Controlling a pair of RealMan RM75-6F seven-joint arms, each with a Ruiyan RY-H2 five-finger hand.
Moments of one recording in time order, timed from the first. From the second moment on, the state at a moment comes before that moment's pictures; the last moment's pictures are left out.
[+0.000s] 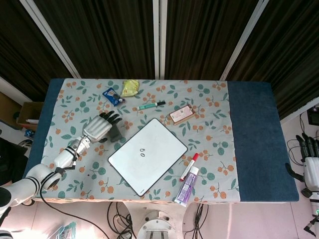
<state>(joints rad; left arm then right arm) -0.77 -1.56 0.00 -0.95 1.59 0.92 -0.05 0.06 -1.25 0.10 -1.24 -1.46 1.48 0.22</state>
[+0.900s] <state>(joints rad) -0.79 -1.70 0.09 -0.64 1.70 1.04 -0.21 0.06 -1.26 0.10 -1.24 -1.44 1.46 0.20</state>
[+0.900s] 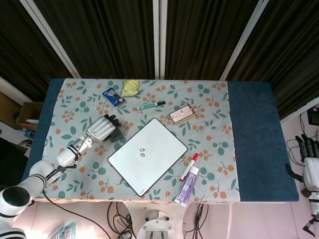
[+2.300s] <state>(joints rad) -0.75 -1.53 0.10 -1.33 1.74 1.09 0.31 0.06 -1.26 0.10 -1.20 -1.44 1.46 0.25</state>
